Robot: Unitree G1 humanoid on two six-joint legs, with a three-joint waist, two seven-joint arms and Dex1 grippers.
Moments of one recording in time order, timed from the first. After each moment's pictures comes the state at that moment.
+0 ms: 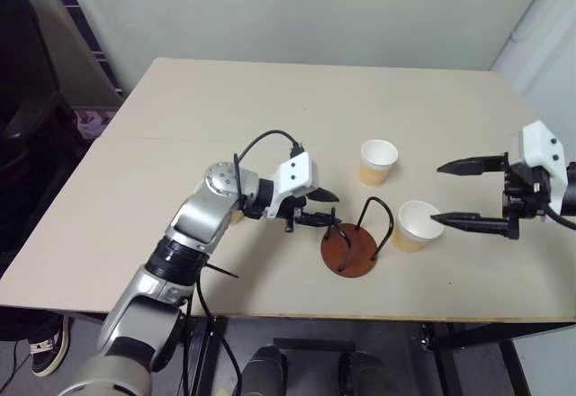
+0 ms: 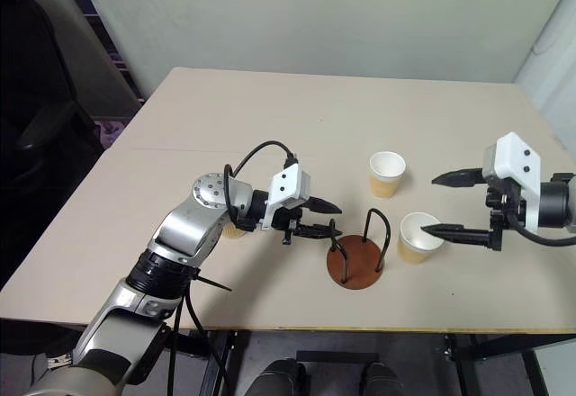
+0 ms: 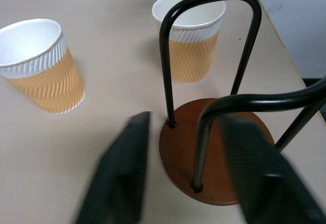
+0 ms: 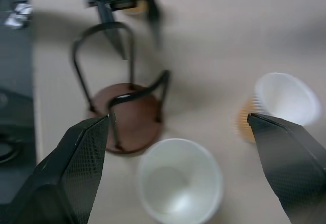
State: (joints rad) left arm -0.75 0.47 -0.31 0.05 -0.21 0.41 -1.19; right arm -0.33 -1.13 -0.25 -0.33 0.60 0.60 1.26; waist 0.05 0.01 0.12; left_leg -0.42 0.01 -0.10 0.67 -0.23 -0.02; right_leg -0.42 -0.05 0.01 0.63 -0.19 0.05
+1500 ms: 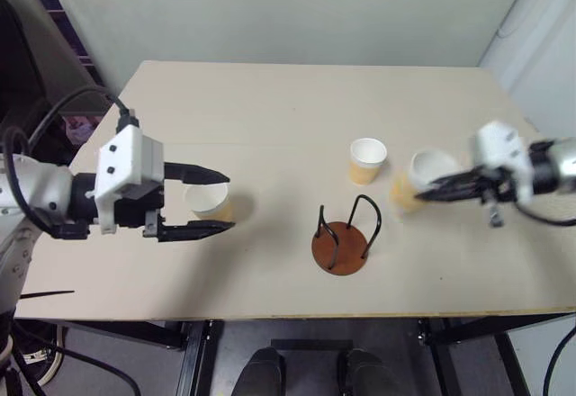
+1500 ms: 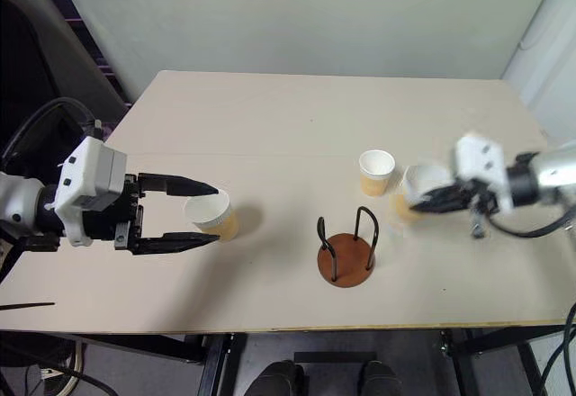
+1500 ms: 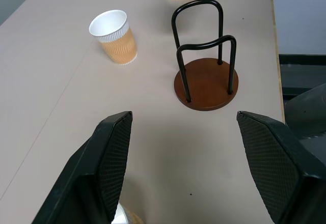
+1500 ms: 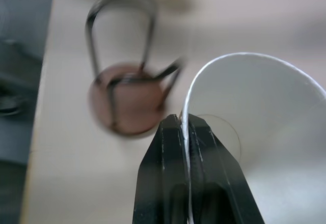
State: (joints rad) left arm -0.30 1.10 0.36 -0.46 -0.65 0.62 -1.26; right arm -0.69 -1.11 -0.06 -0.13 0.47 0.43 1.46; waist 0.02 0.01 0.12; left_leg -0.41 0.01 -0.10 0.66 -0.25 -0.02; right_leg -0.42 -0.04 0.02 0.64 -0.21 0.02
